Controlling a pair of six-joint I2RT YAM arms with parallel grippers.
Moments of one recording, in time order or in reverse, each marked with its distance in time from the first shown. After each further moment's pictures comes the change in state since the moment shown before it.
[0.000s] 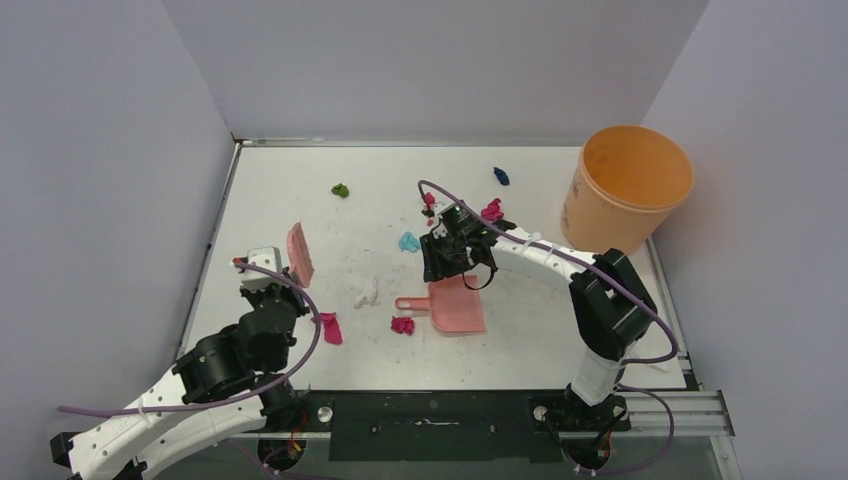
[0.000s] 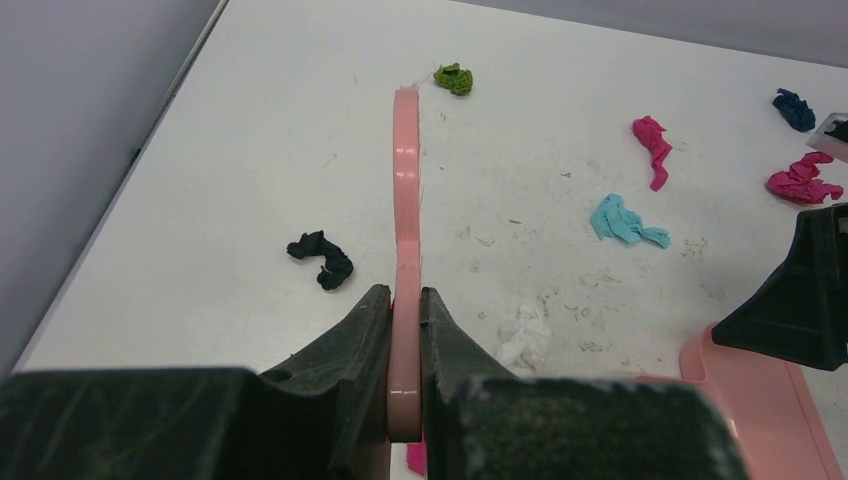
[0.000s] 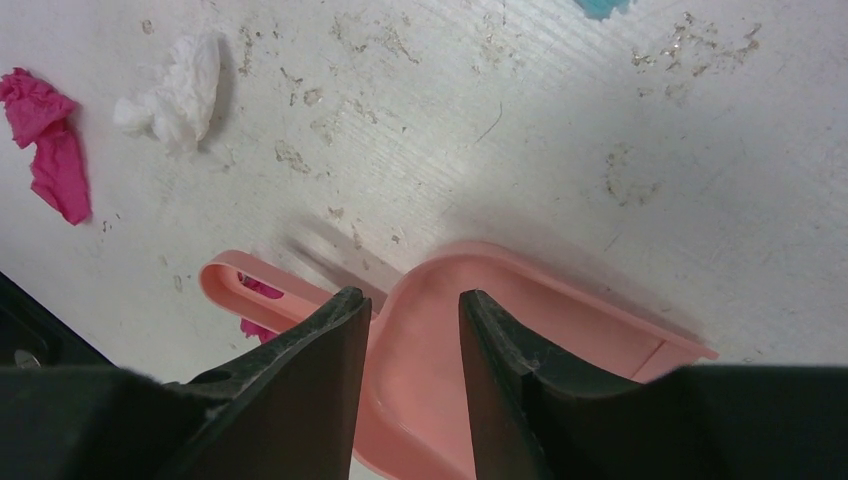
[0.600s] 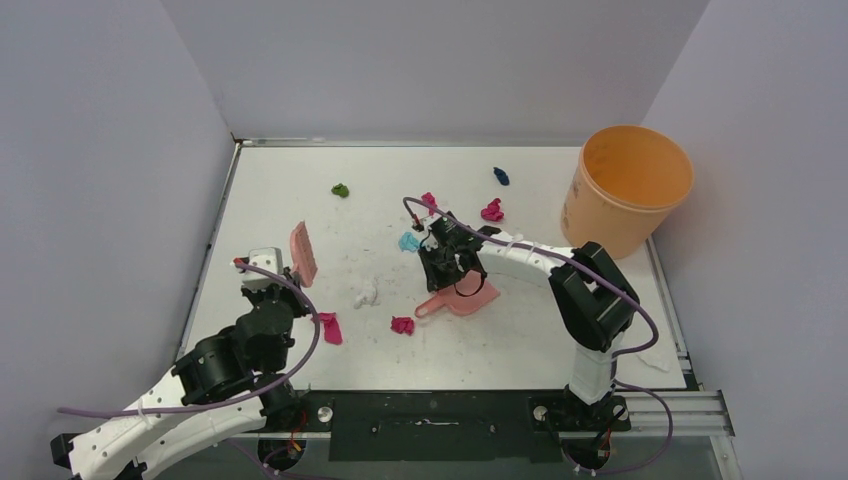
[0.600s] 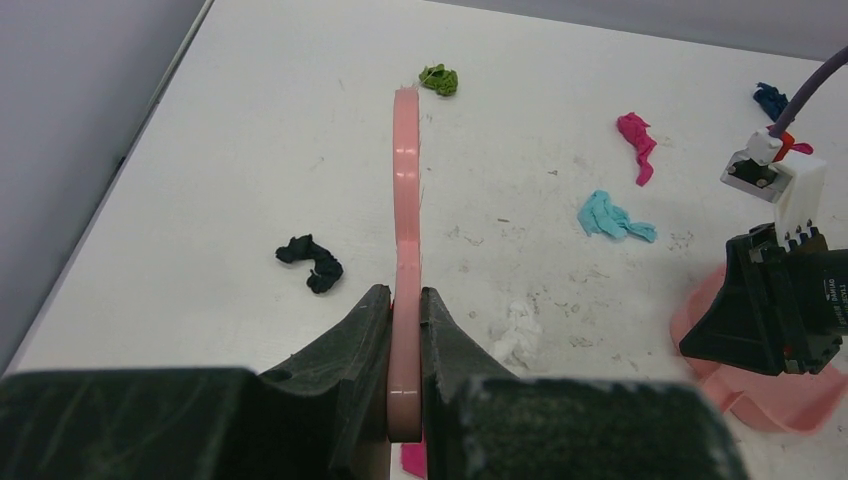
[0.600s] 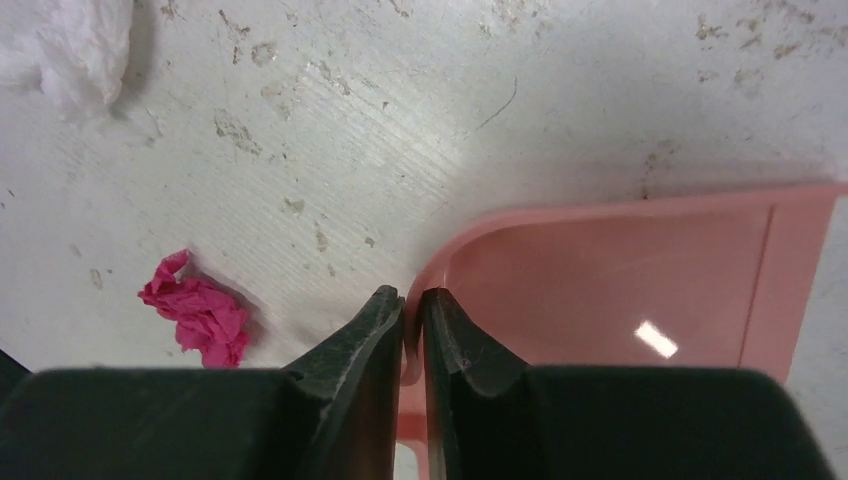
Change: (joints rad) left arm 0.000 -0.016 -0.010 0.031 0.024 0.031; right arm 0.034 0.102 0.001 0.003 0.031 -0.033
